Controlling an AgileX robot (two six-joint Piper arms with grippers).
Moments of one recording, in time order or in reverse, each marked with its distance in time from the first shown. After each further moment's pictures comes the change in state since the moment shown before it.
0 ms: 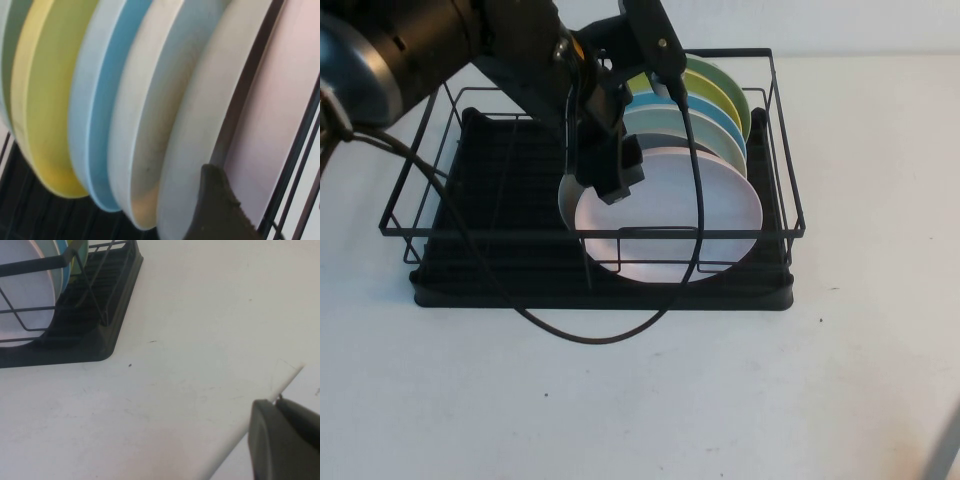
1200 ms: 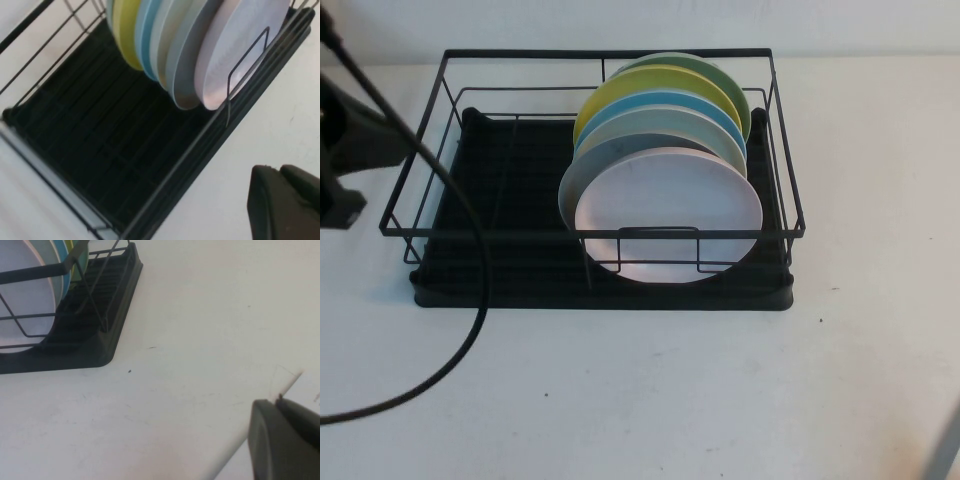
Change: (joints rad) right arm 0.000 0.000 0.000 0.000 -0.014 0.000; left arm 0.411 -0.636 0.381 -0.300 0.132 0.060
